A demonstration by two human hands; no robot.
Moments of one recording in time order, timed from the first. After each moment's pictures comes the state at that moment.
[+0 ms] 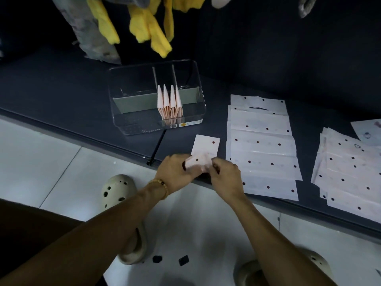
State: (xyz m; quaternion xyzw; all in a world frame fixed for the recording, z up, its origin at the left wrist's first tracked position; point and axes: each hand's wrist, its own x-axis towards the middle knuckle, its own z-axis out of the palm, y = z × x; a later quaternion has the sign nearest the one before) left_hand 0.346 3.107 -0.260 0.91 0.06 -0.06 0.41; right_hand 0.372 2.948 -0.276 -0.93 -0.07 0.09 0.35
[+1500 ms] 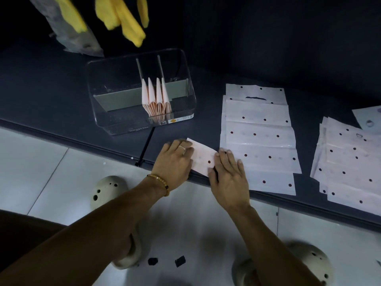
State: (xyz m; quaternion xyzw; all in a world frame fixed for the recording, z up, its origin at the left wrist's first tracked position) left_hand 0.375 3.097 -0.288 0.99 -0.12 -0.01 0.06; right_hand 0.363 2.914 -0.313 -0.98 -0.13 0.03 0.15
